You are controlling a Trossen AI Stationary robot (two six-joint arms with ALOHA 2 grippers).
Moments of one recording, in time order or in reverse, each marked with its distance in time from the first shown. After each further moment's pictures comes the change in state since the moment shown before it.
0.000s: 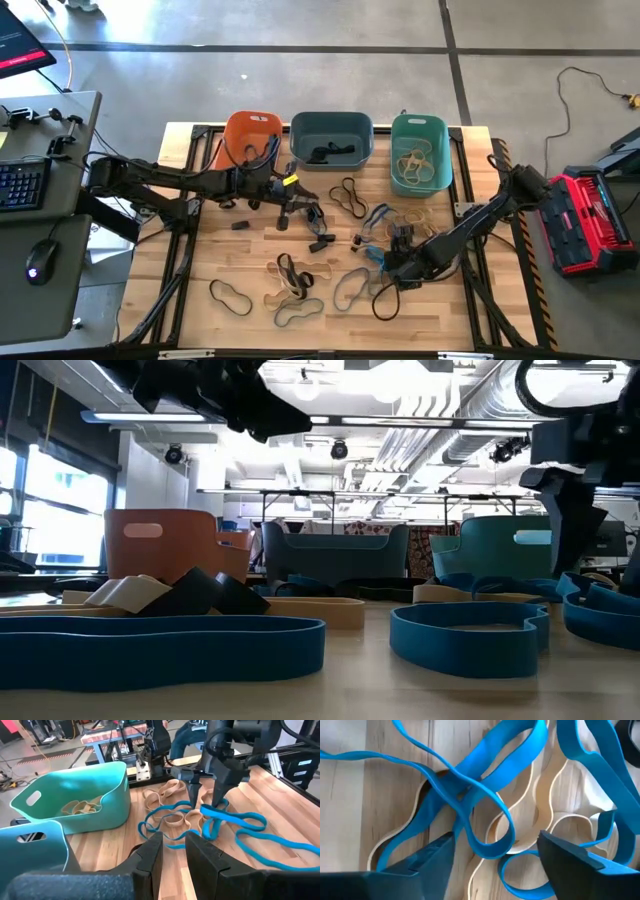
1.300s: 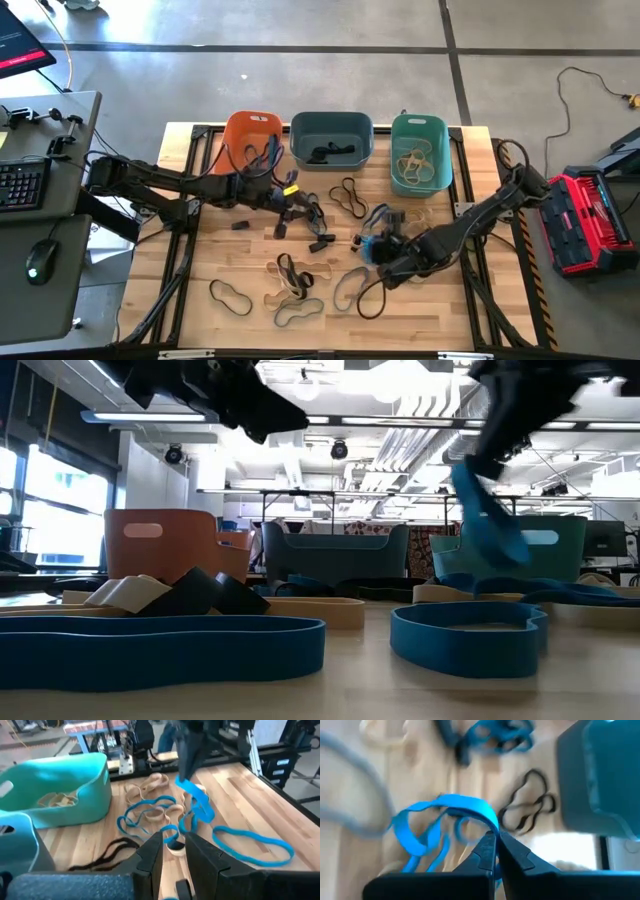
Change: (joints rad) left arm -0.067 0.000 0.001 -0.046 -0.003 -0.061; right arm -0.063 0.001 0.359 -0.205 0.309 -0.059
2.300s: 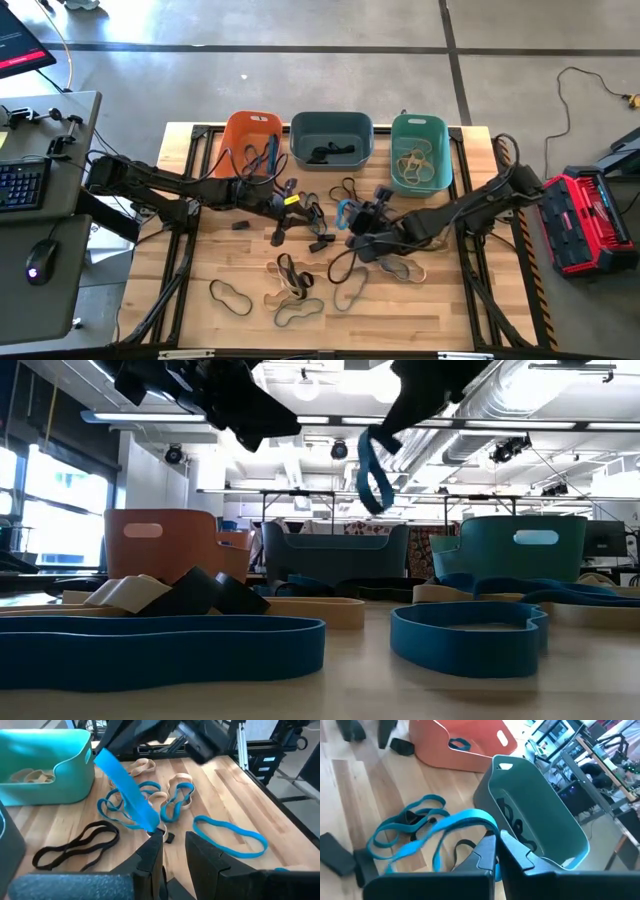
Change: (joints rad) left arm -0.044 0.000 0.000 -0.062 -0.008 -0.113; right arm -0.177 0.044 -0.001 0.405 0.351 -0.077
